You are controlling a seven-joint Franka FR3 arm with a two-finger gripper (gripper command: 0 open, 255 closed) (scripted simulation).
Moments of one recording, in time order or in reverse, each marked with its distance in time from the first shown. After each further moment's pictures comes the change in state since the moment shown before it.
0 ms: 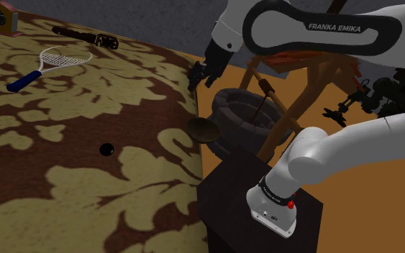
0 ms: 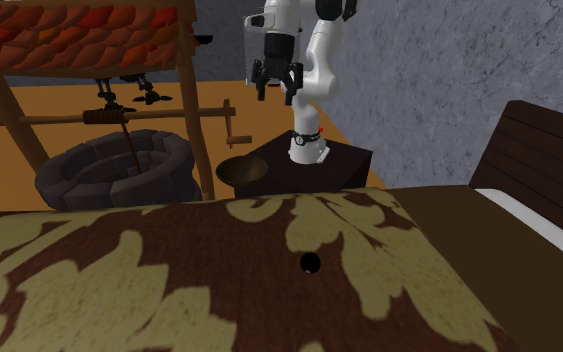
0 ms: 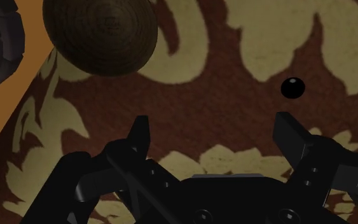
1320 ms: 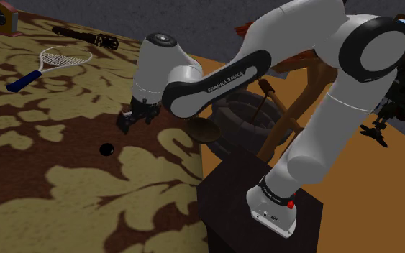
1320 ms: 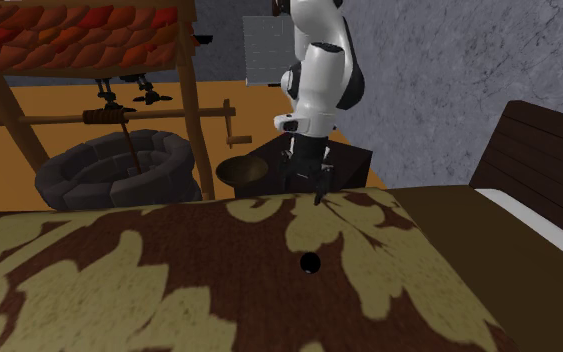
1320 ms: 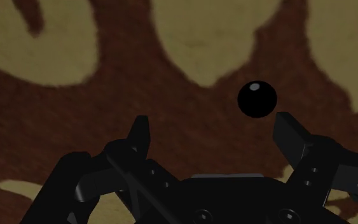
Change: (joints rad) arm -0.025 0.727 0.295 0.214 -0.384 0.444 0.517
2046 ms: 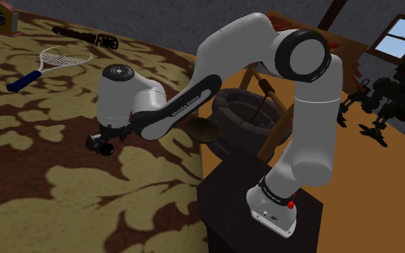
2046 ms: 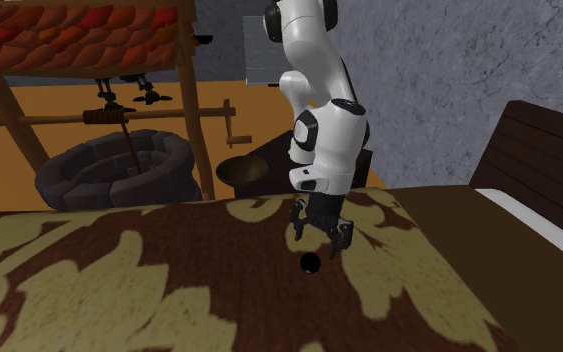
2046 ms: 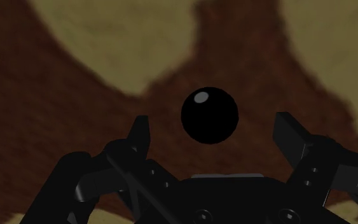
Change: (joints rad) arm 0.174 0.397 -0.094 0.295 -0.294 0.014 0.256
